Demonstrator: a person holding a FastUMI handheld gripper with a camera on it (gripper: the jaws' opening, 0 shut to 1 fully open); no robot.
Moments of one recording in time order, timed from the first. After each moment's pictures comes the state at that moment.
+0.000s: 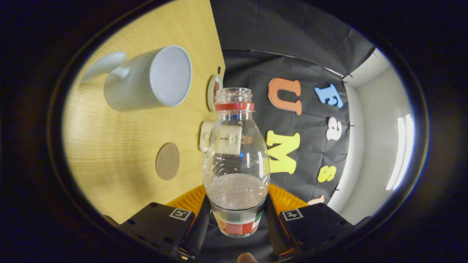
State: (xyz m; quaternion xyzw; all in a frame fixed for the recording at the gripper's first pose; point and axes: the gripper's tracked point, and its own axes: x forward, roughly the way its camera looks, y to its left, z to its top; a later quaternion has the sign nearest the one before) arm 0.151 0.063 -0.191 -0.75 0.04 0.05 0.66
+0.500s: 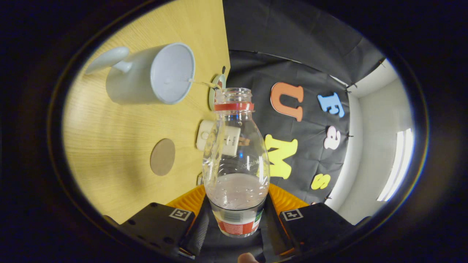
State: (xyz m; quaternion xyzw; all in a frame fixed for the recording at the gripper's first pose) arm 0.152 0.070 -0.180 -0.78 0.03 0.05 0.63
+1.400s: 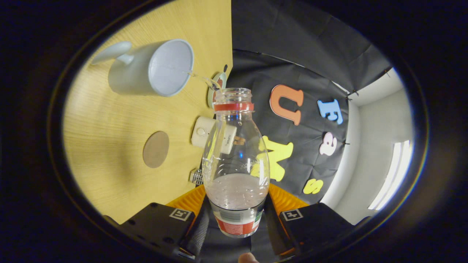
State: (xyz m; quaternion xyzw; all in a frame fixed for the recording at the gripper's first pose) arm 0.153 0.073 -0.160 -0.80 0.02 0.04 0.60
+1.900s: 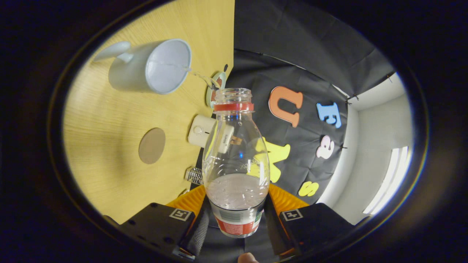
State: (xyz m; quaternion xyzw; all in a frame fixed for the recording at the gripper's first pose) arm 0.153 0.074 -0.149 -0.81 0.02 0.04 0.58
